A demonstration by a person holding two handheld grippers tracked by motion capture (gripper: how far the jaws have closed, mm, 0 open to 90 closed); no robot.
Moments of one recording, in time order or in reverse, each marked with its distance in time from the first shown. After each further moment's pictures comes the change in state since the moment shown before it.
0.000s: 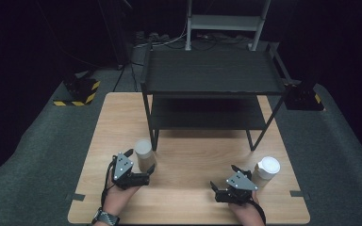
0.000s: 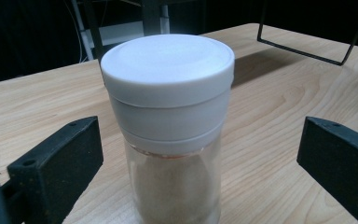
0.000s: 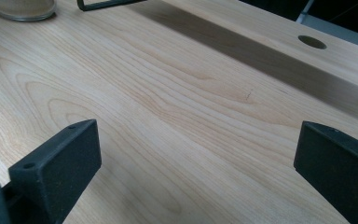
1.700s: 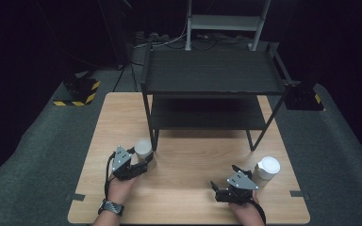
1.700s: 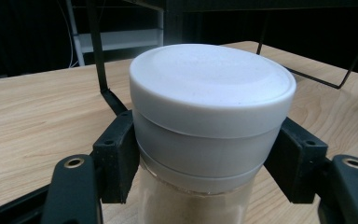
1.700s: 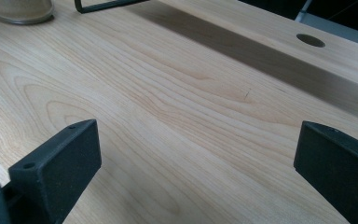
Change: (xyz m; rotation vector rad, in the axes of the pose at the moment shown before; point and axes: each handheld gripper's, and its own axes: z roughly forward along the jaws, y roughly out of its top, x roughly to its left) left arm 0.023 -0.012 0.019 -0.058 -0.039 -0.076; right arm -0.001 0.000 0.000 0.000 -0.002 0.015
